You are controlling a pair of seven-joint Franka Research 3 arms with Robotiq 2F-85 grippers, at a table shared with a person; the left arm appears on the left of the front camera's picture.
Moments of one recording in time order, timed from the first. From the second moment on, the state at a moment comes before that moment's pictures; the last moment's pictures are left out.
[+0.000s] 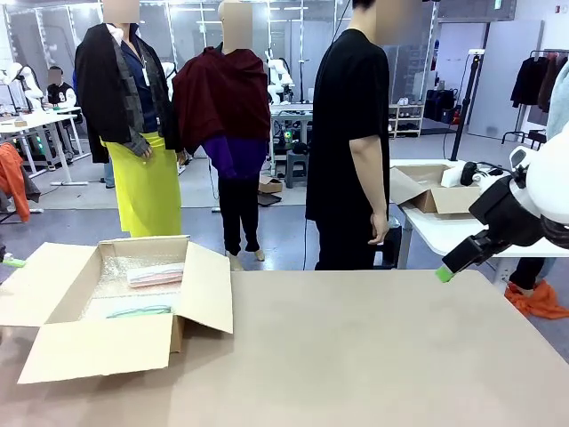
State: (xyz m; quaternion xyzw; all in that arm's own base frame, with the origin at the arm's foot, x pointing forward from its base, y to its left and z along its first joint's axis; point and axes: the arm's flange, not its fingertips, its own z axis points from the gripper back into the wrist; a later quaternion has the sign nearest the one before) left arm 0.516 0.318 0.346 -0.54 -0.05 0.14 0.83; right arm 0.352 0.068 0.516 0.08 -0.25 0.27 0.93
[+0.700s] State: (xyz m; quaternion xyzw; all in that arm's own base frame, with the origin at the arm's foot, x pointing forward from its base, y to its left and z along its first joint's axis) left arm 0.461 0.285 0.489 -0.42 -0.16 0.12 0.88; right arm 0.352 0.069 0.516 0.08 -0.25 0.27 0.93
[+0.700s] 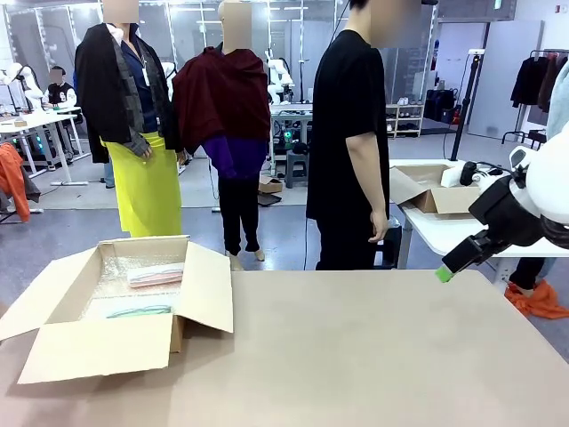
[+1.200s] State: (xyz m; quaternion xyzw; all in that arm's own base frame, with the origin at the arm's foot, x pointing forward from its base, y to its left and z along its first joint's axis) left arm 0.451 0.203 0.511 -0.42 -0.27 -0.03 0.87; right arm 0.352 0.068 0.516 0.08 -0.25 0.27 0.93
